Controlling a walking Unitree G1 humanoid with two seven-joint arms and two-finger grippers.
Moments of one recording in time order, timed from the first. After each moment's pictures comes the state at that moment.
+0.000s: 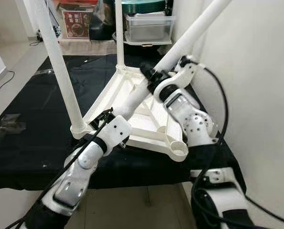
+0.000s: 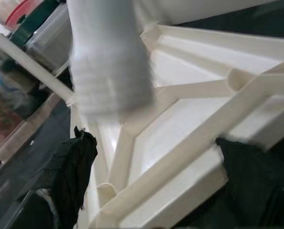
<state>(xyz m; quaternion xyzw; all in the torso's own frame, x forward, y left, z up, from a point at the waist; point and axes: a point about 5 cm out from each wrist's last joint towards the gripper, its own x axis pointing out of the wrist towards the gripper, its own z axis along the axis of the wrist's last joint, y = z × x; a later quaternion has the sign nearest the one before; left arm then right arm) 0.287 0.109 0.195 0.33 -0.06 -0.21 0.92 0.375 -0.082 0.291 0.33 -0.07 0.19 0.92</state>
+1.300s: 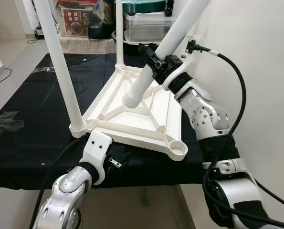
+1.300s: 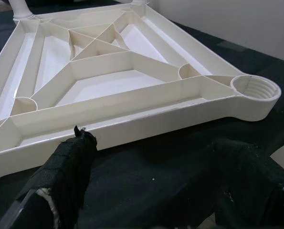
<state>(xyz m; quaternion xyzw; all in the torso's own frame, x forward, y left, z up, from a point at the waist) 0.248 0.129 0.163 0.07 0.06 -0.22 0.97 0.368 -0.086 0.308 0.16 -0.18 0.36 0.90</state>
